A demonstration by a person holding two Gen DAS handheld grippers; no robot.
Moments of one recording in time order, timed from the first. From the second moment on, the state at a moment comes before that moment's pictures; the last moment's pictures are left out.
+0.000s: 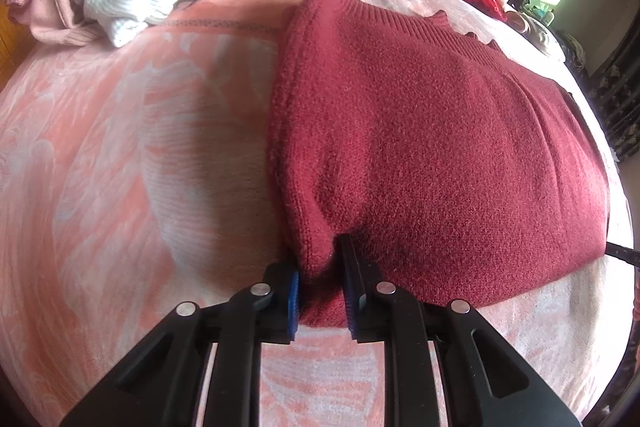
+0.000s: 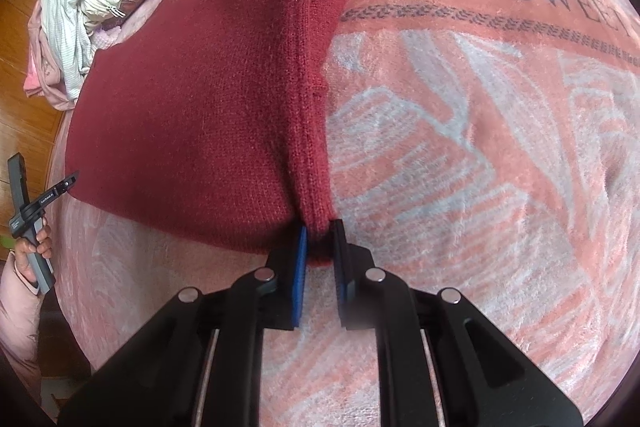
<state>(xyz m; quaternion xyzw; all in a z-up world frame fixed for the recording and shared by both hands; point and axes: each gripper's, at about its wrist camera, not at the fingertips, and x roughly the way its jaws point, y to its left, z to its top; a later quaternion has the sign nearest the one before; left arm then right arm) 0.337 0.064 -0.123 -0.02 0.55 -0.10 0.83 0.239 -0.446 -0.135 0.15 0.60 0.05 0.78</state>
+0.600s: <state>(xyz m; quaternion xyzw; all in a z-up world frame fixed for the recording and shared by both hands) 0.342 0.014 -0.031 0.02 0.51 -0.12 0.85 0.284 -0.452 -0.073 0.17 0.59 0.04 0.79</state>
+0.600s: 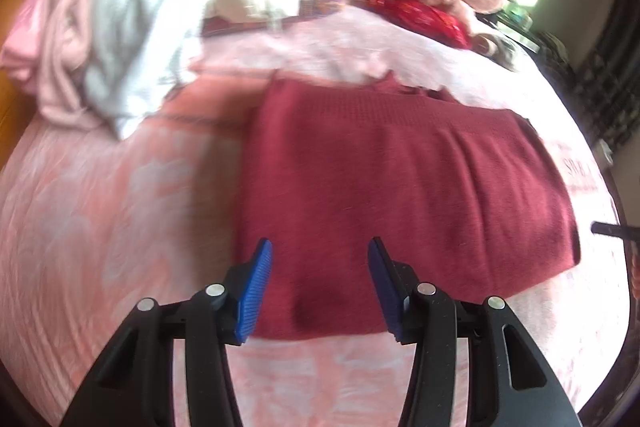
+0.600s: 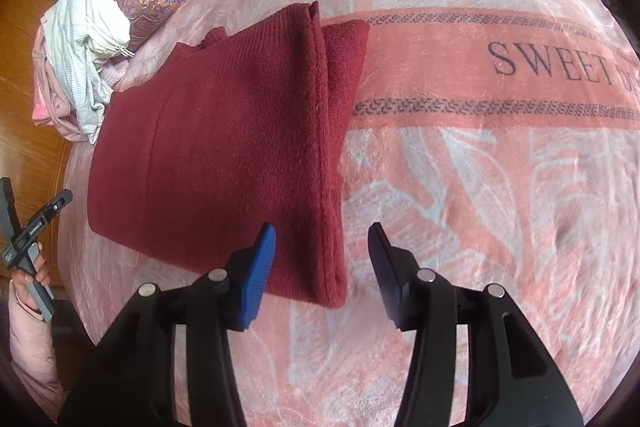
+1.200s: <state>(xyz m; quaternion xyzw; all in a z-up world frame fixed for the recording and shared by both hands) 0.395 -0.051 -0.103 0.00 0.55 -0.11 0.83 0.334 -0.453 -0.116 0.16 0.62 0.04 0.76</state>
